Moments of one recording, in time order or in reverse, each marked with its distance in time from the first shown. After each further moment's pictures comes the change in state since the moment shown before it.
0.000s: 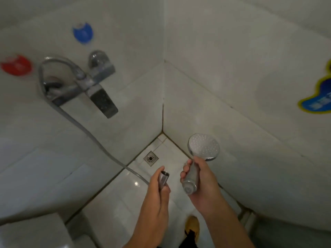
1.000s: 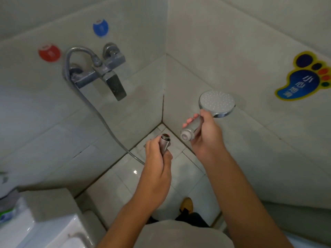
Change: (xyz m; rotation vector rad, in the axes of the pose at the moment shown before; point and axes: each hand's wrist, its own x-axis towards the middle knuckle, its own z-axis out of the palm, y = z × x) left_hand -0.044 0.099 -0.030 0.036 0.048 0.158; right_hand -0.076 -0.048 0.065 -0.042 -0.049 -0.274
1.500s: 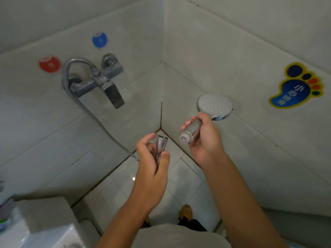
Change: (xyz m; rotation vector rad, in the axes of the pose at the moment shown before) left_hand 0.008 0.017 -0.004 -0.080 0.067 -0.003; right_hand -0.005 -0.017 0.009 0.021 -0.010 0.006
